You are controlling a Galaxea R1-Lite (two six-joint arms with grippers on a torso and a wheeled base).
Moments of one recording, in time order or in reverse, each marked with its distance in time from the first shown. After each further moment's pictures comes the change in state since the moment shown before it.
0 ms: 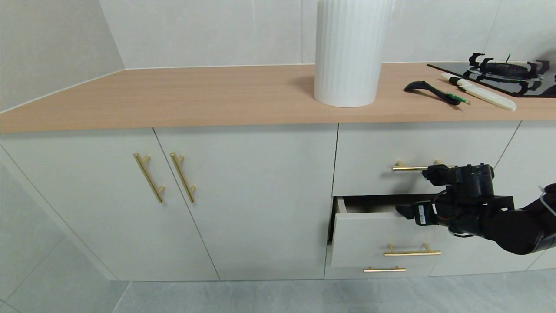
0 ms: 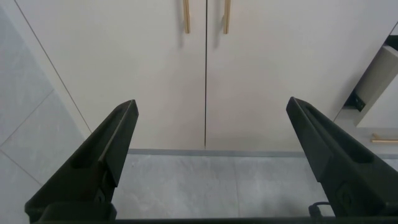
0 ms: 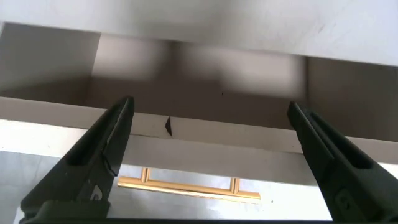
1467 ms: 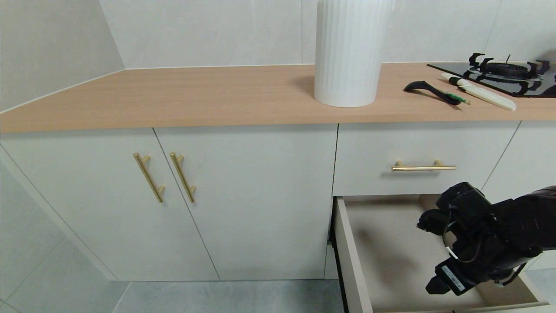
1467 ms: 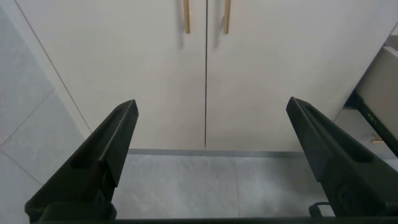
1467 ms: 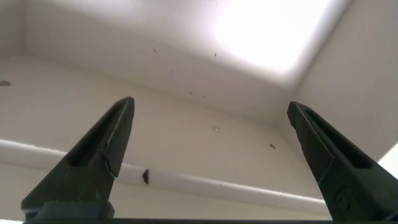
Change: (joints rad) left arm 0.000 0.000 0.000 0.000 0.000 0.000; right arm 0.150 -0.190 -0.076 0.970 -0.091 -0.097
